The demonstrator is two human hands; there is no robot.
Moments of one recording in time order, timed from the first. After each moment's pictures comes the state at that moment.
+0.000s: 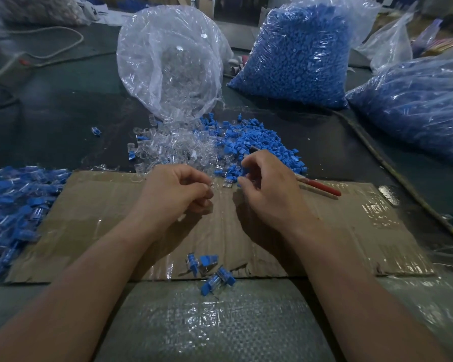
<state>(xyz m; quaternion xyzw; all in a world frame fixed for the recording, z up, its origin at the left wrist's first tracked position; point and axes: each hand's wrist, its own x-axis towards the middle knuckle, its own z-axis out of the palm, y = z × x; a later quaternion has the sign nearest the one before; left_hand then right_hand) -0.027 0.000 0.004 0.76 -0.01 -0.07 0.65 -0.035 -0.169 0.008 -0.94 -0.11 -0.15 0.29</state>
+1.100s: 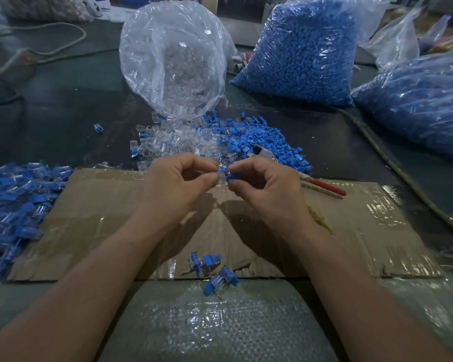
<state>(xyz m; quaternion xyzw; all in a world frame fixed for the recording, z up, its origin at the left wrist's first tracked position) -0.032 -0.004 0.009 0.78 -0.10 0.08 0.61 -0.046 -0.160 0.012 -0.84 -0.14 -0.12 0.51</state>
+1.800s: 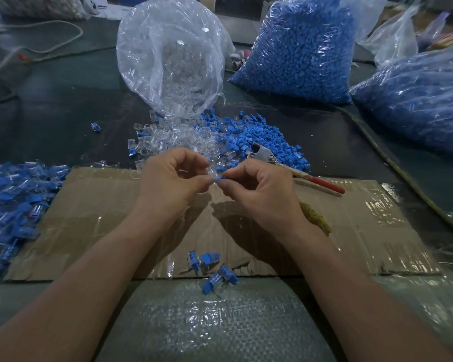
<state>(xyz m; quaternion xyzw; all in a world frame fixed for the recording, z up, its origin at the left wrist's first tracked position) -0.031 -0.003 0.010 0.79 -0.05 0.06 0.61 -0.048 -0.153 0.011 -0.85 -0.13 -0.13 0.50</state>
